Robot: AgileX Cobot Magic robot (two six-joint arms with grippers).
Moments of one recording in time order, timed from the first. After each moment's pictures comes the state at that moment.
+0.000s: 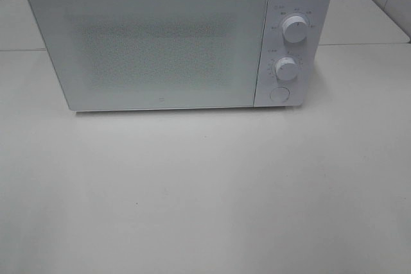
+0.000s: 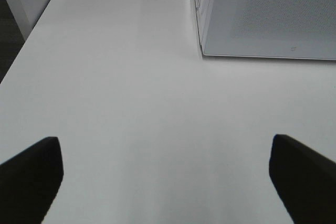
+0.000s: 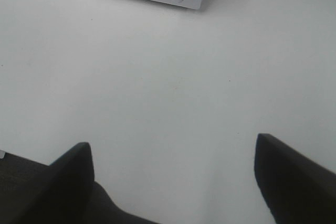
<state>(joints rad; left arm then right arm) 0.04 0.00 -0.52 -0.08 1.07 0.03 0.27 0.49 -0.70 0.00 1.01 -0.06</state>
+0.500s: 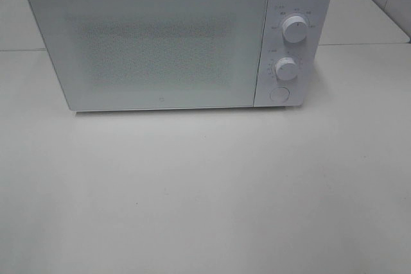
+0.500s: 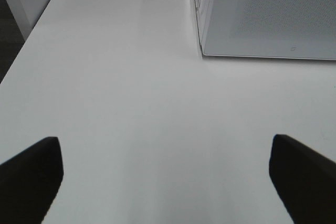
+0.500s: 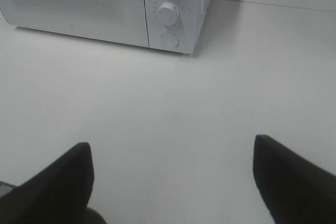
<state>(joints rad) 0.04 0.00 -0.52 -0.08 1.07 0.03 0.27 0.09 -0.57 -0.02 1.00 -0.03</state>
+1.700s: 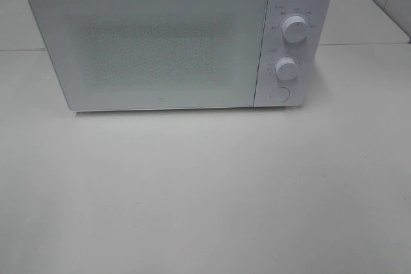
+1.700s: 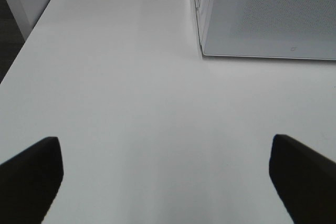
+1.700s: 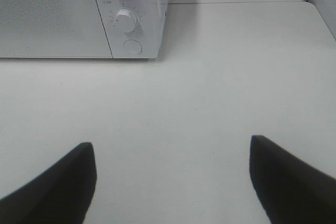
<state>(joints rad) 0.04 0.00 -0.52 -0.08 1.07 0.03 0.13 0.00 -0.49 -0.03 0.97 0.03</state>
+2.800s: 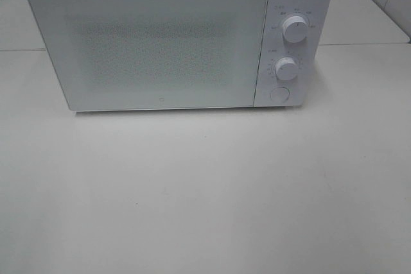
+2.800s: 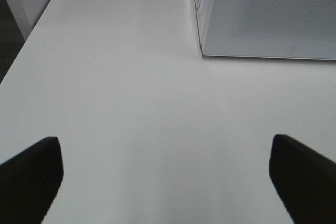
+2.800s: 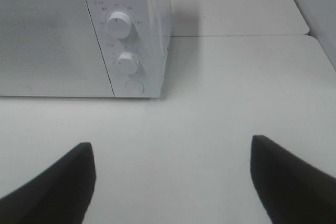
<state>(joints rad) 0.04 0.00 -0.52 -0.08 1.07 0.03 0.13 0.22 -0.52 -0.03 0.71 0.03</state>
